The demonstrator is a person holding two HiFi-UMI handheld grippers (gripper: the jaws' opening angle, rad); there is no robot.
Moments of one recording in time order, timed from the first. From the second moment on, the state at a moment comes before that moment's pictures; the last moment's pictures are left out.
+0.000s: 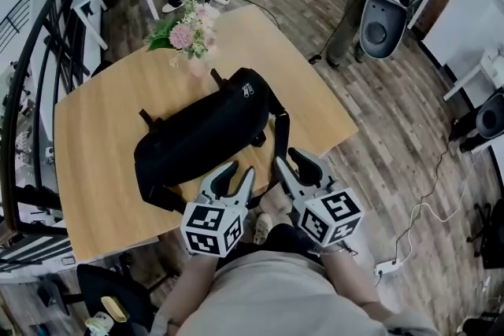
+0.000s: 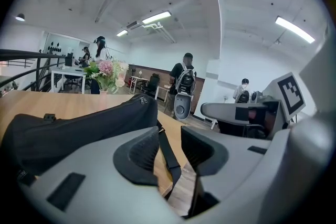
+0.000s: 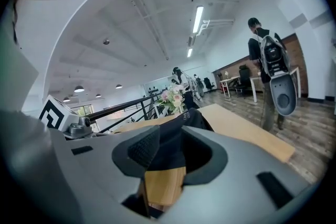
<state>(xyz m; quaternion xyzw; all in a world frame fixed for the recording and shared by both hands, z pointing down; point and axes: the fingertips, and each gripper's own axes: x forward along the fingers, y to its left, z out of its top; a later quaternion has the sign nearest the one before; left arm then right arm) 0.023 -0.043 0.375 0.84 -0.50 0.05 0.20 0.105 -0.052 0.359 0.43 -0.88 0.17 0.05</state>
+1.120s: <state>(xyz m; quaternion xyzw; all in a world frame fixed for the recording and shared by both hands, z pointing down) 0.027 -0.125 0.360 0.84 -0.52 0.11 0.11 0.109 -0.127 0.374 0.42 -0.88 0.22 0.06</state>
